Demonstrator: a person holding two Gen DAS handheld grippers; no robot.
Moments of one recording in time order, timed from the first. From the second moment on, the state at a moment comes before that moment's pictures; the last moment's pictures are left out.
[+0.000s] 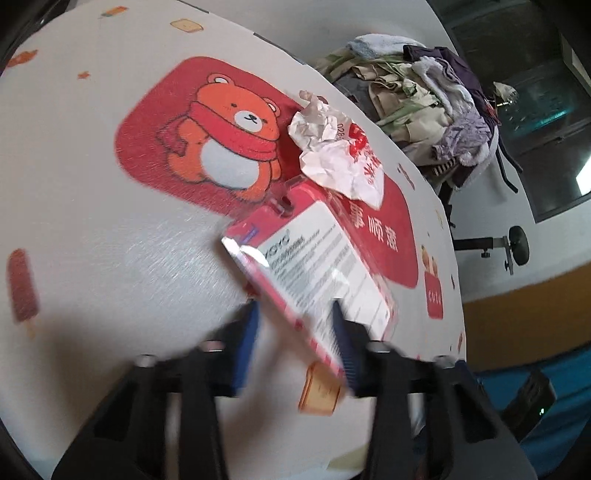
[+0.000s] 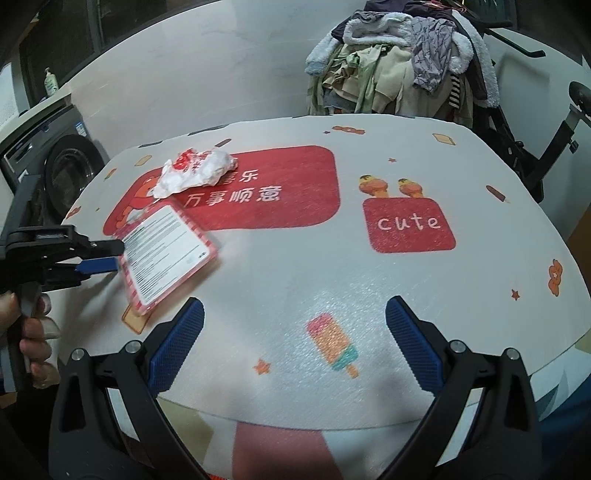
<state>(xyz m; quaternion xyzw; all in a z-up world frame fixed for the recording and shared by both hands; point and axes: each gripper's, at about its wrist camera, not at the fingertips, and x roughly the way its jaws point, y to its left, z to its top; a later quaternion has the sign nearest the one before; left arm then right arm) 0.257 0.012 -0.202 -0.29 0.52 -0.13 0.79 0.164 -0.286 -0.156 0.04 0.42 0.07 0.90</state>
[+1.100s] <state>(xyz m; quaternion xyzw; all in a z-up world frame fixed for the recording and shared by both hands) 0.232 0.127 -0.111 -0.16 0.41 -0.18 0.88 0.383 -0.165 -0.170 0.09 0.47 0.14 0.87</state>
